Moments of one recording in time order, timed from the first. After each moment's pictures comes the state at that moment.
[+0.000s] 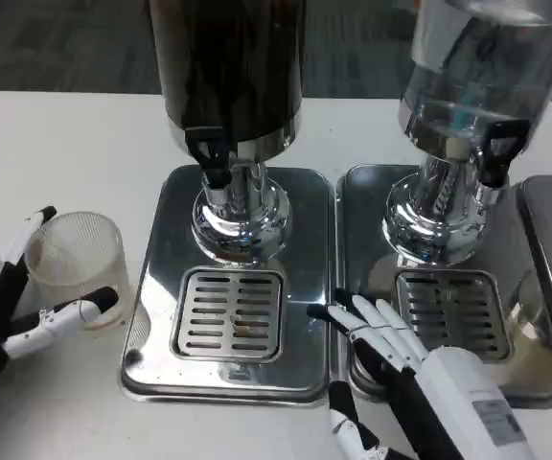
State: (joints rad) left arm -0.29 0.65 -0.15 1.08 0.52 -0.70 0.33; right arm 0.54 -0.28 0.33 -0.34 -0.78 -0.32 -0.19
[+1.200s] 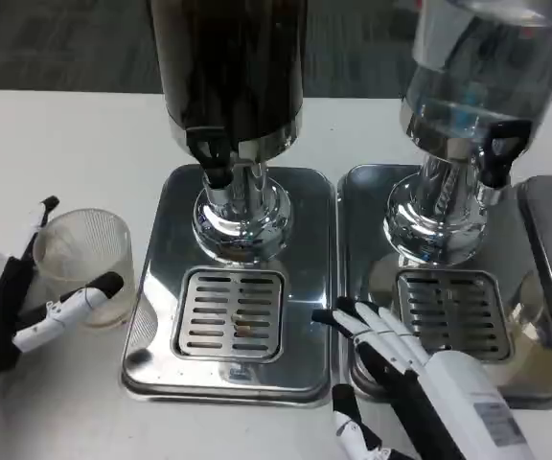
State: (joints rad) left arm -0.32 0.60 -0.15 1.15 0.44 -0.77 0.35; right arm 0.53 -0.28 0.32 -0.32 -0.75 -0.30 -0.17
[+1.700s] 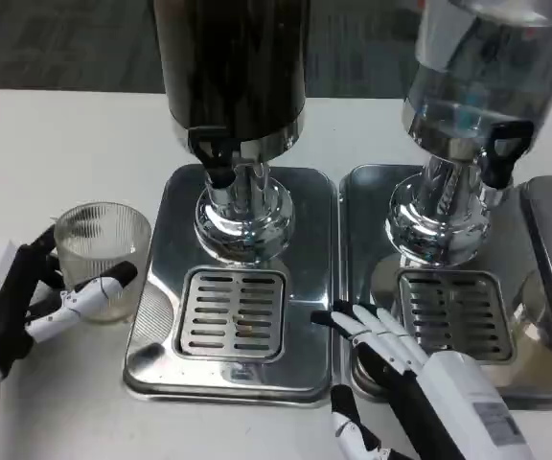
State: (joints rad) left arm -0.34 0.57 -0.14 1.17 0.40 -0.83 0.33; right arm 0.53 -0.29 0.32 -0.32 -0.75 -0.30 -0.17
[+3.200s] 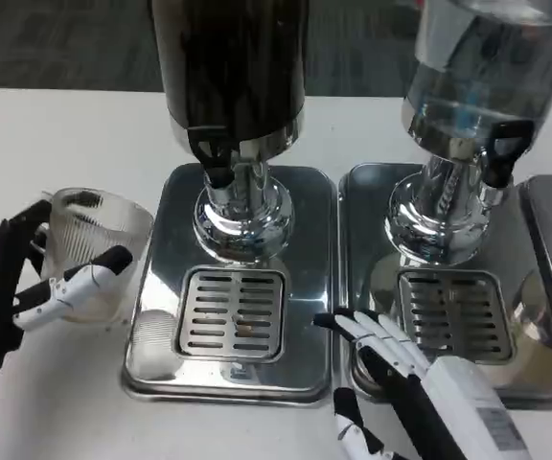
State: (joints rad) left arm -0.30 0.57 -0.10 1.10 0.45 -0.98 0.49; right arm 0.55 -0.28 0.32 -0.32 -0.72 -0.30 -0.16
